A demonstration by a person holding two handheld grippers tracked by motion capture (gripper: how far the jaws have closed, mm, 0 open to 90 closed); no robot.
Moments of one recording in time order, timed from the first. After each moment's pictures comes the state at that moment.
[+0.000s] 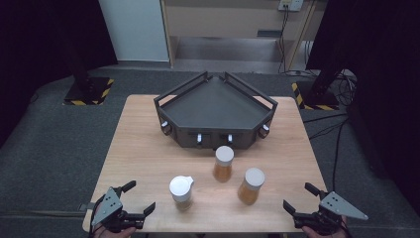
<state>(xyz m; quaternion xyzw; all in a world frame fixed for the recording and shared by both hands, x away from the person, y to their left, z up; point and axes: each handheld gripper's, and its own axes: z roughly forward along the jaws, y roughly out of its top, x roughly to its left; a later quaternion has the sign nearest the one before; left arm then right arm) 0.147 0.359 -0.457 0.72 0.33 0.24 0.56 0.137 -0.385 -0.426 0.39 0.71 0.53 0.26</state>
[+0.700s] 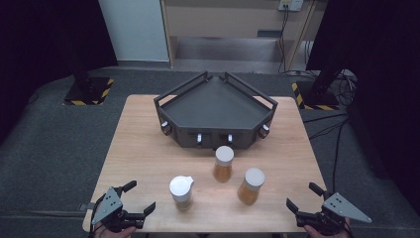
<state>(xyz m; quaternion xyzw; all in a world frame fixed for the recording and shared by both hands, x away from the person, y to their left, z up) 0.148 0.359 -0.457 0.72 0.33 0.24 0.56 0.128 -0.385 -0.426 0.40 0.70 0.53 0.28</state>
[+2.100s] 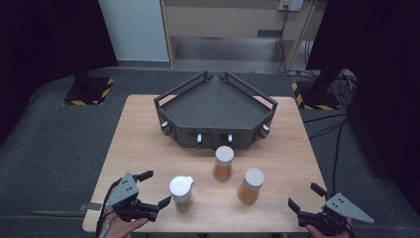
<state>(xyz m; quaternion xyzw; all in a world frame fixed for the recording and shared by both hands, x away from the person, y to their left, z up) 0.183 0.320 -0.389 0.76 0.29 0.18 0.55 0.128 -0.387 -0.426 0.41 0.69 0.52 0.28</state>
